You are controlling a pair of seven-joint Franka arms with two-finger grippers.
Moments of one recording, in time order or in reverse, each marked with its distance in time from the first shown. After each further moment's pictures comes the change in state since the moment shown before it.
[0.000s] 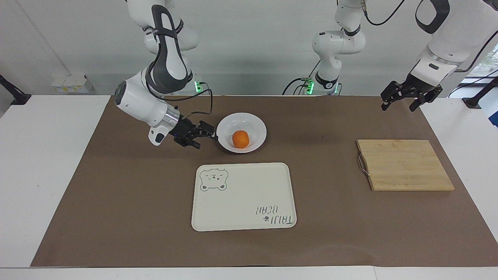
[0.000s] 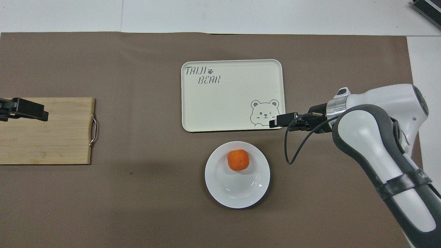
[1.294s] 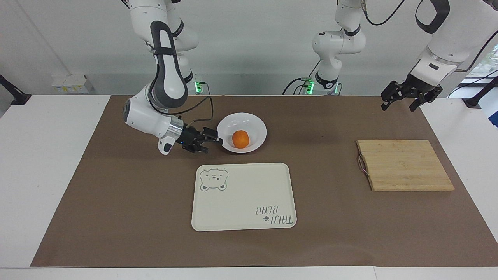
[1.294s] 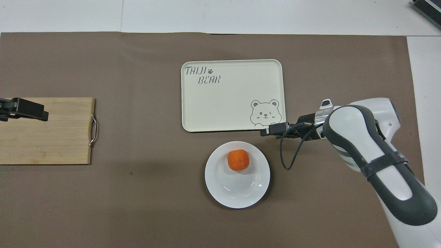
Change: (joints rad) left arm 0.000 0.000 0.000 0.000 0.000 0.000 -0.001; right arm 0.000 0.107 0.001 -0.082 0.246 0.001 -0.272
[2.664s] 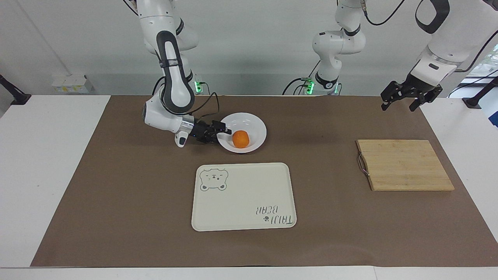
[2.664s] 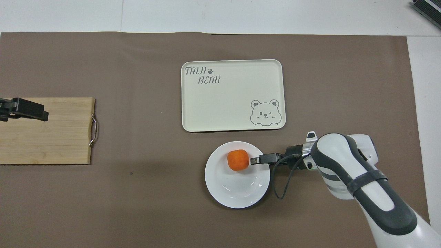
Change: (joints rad) left arm 0.000 0.000 0.000 0.000 0.000 0.000 0.000; right arm 0.062 -0.078 0.006 -0.256 0.191 0.040 -0.156
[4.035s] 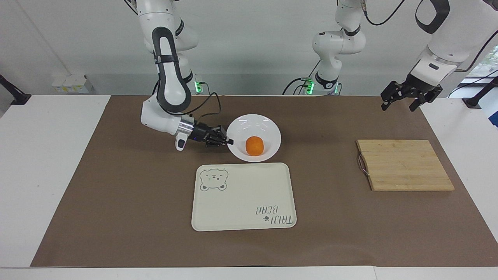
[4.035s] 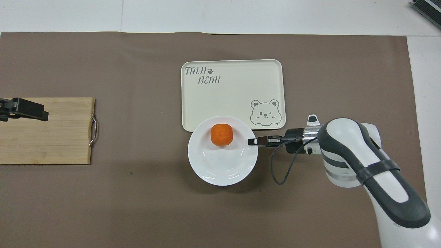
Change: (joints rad) left arm 0.000 0.000 0.000 0.000 0.000 0.000 0.000; right arm 0.000 0.046 -0.002 0.167 0.145 -0.003 -0.071
